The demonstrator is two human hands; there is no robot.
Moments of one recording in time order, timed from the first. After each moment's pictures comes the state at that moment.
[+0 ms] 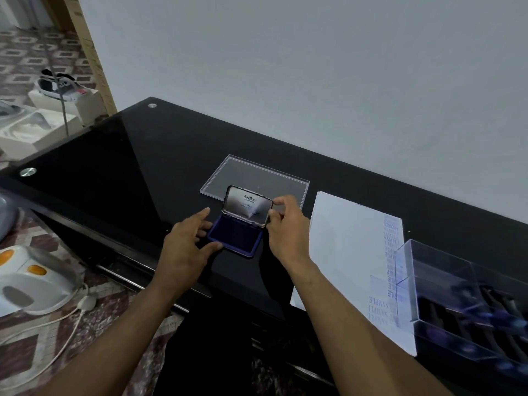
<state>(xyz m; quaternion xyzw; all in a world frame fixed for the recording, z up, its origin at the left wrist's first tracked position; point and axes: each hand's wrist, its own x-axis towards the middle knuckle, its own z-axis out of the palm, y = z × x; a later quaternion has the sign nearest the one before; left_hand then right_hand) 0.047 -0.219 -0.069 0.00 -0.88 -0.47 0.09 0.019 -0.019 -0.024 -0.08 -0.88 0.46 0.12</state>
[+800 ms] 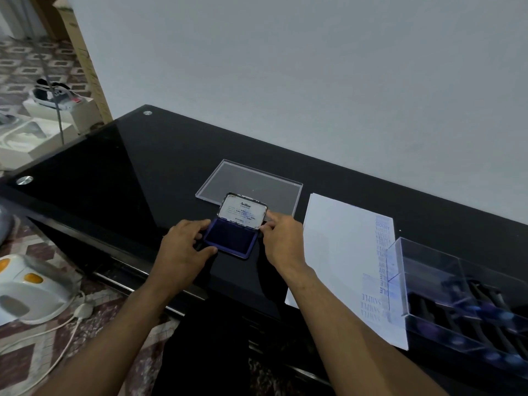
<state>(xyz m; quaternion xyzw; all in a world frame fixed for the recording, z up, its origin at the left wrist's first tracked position) 0.050 -0.220 -0.053 -0.04 -0.92 -0.39 0.08 0.029 -0.012 -0.029 -0.04 -0.91 0.39 0.10</state>
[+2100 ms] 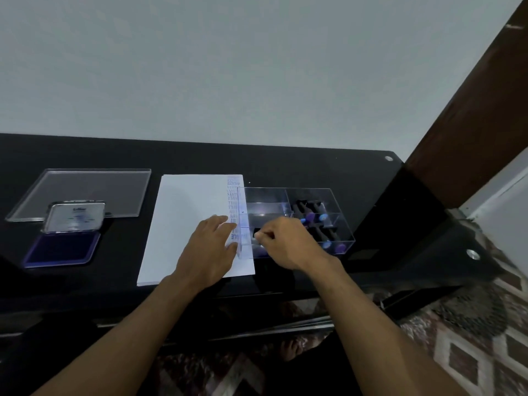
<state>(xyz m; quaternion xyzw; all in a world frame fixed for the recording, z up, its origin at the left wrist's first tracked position) 0.121 0.065 -0.046 -0.33 -0.91 -0.25 -0.02 0.208 0.232 0.023 -0.13 -0.96 0.24 0.00</state>
